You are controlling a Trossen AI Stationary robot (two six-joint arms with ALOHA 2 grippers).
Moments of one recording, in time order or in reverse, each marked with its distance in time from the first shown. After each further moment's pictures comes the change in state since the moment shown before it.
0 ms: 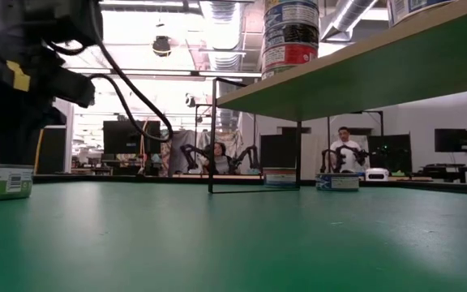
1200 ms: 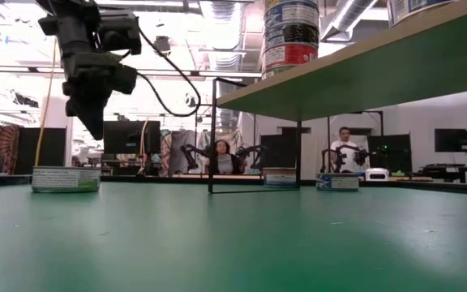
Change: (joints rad) left arm 0.578 -0.081 0.135 -0.018 0.142 0.204; right arm 0.000 0.000 0.000 0.000 -0.004 -0.027
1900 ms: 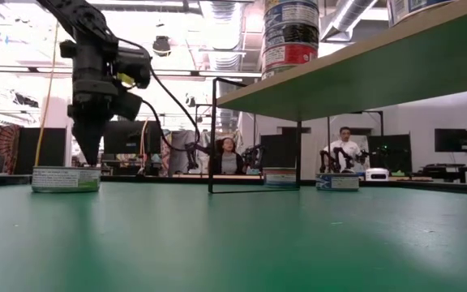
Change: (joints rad) left arm 0.152 0.192 -0.001 -0.002 0.101 0.248; right arm 0.000 0.000 0.000 0.000 -0.011 0.001
